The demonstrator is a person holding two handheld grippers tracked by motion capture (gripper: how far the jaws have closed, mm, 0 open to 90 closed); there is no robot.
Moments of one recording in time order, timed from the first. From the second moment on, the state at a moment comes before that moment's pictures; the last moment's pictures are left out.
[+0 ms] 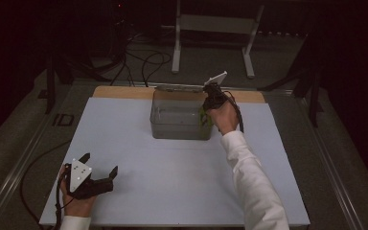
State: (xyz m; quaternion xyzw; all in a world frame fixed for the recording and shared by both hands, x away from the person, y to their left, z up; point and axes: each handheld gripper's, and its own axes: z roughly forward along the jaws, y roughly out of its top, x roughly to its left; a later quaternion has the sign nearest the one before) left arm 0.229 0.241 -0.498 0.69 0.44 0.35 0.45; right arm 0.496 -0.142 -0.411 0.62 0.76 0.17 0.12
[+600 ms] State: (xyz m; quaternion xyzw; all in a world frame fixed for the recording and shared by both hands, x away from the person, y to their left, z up) left arm 0.228 0.241 -0.497 0.70 0.43 0.36 0.45; right arm 0.460 -0.152 -0.410 0.54 0.78 0.29 0.13
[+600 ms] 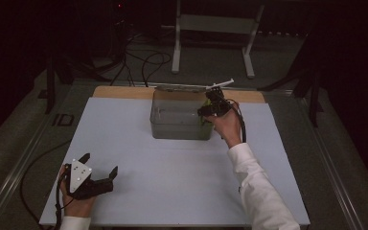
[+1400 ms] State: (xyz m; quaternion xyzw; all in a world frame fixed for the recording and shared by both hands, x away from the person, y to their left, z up) left arm 0.229 0.240 -0.498 0.69 0.44 0.35 0.45; right arm 0.386 -0.182 -0.414 0.47 0.76 0.38 0.24
